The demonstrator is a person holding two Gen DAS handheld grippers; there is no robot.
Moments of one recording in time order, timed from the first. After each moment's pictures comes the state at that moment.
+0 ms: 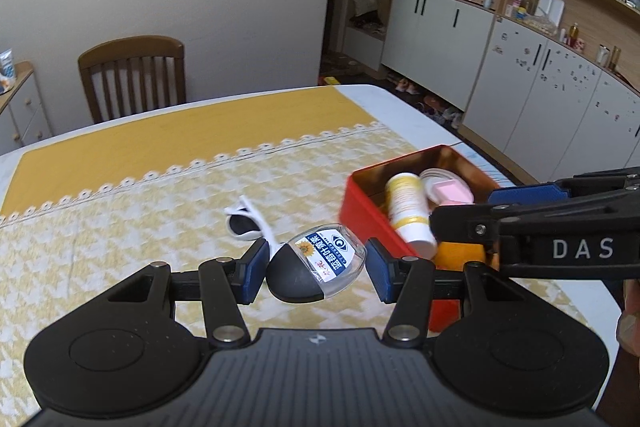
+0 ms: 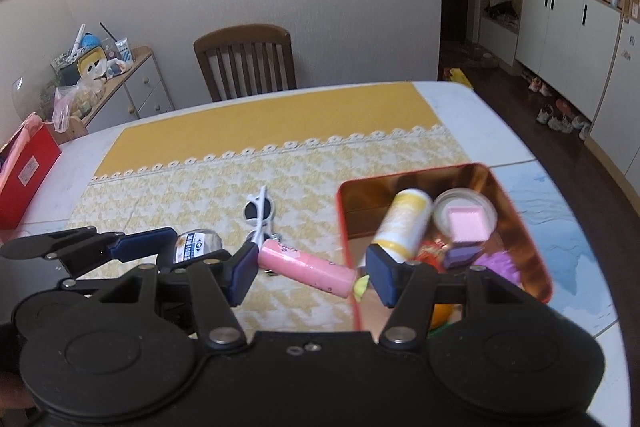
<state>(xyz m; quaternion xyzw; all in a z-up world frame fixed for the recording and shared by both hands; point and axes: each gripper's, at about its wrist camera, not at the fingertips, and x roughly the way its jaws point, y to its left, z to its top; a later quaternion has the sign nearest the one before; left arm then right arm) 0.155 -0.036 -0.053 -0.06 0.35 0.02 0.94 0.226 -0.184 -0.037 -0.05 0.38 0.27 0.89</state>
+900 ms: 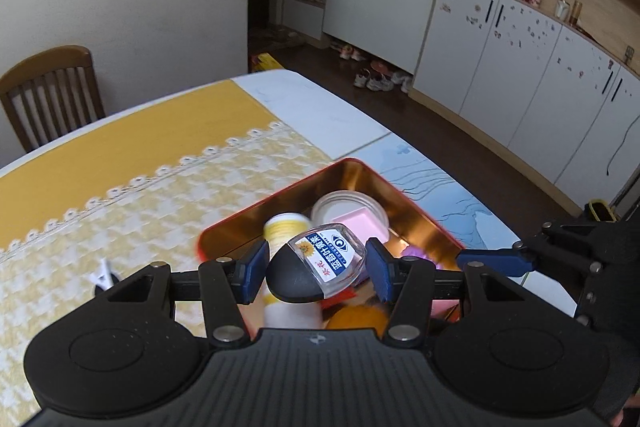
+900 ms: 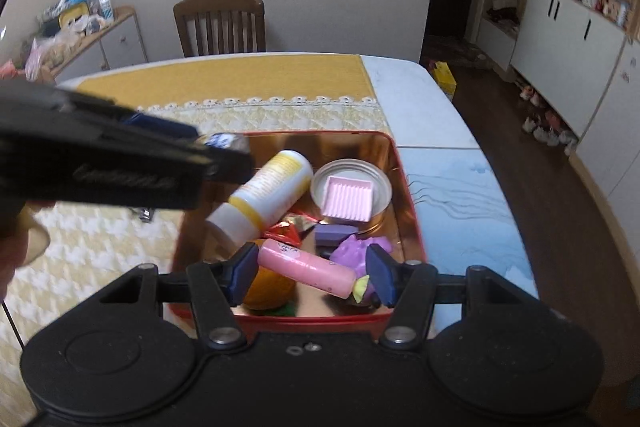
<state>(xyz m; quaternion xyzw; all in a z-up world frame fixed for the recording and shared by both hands) 0.275 -0.134 -0.061 -0.03 0.39 -0.06 0.92 0.277 -0.272 -0.079 -0.13 0.38 0.27 0.87</state>
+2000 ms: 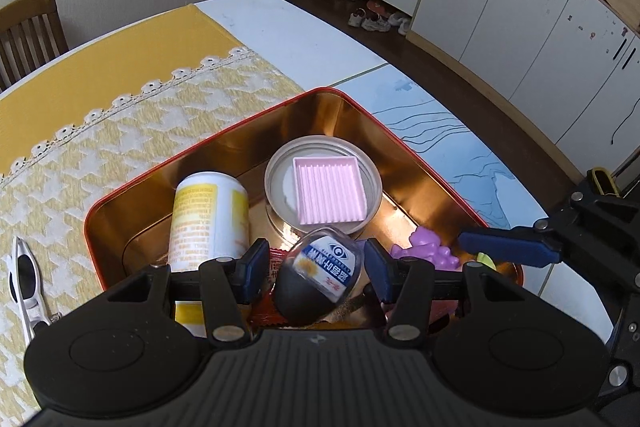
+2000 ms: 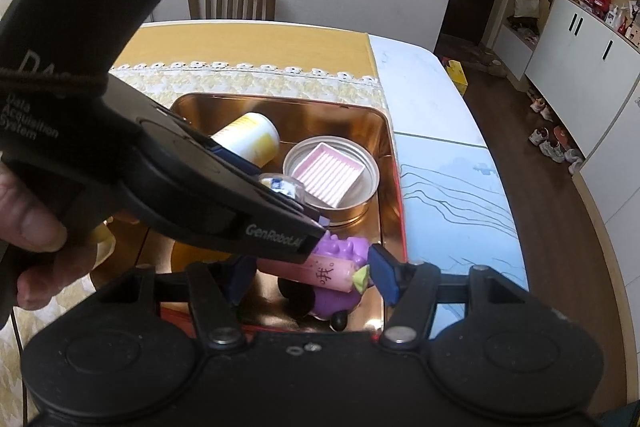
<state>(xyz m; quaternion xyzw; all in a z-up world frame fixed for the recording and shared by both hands) 0.333 -0.165 -0.128 -0.03 0.47 -0.07 0.88 0.313 -0.273 -0.112 -0.18 0.39 0.29 0.85</state>
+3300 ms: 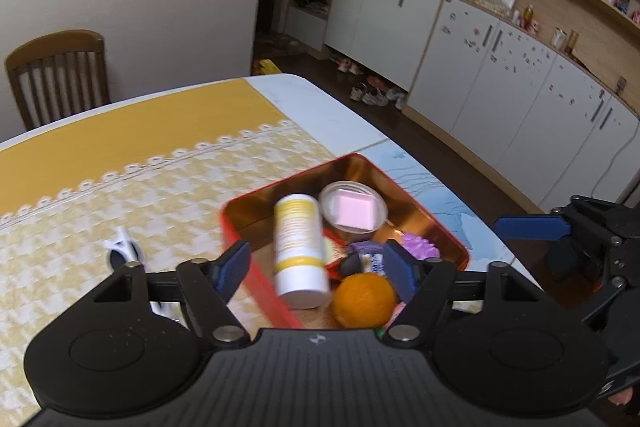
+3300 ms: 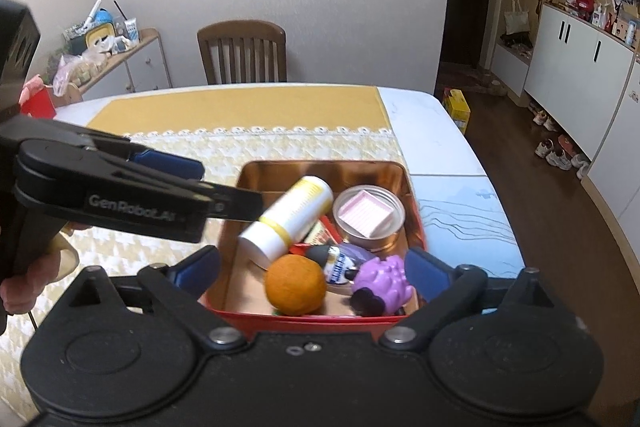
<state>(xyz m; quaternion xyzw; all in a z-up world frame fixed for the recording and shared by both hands) 0.221 -0.096 -0.050 -0.08 0.37 -0.05 0.92 0.257 -0.279 -0.053 -0.11 0.35 0.30 0.88</state>
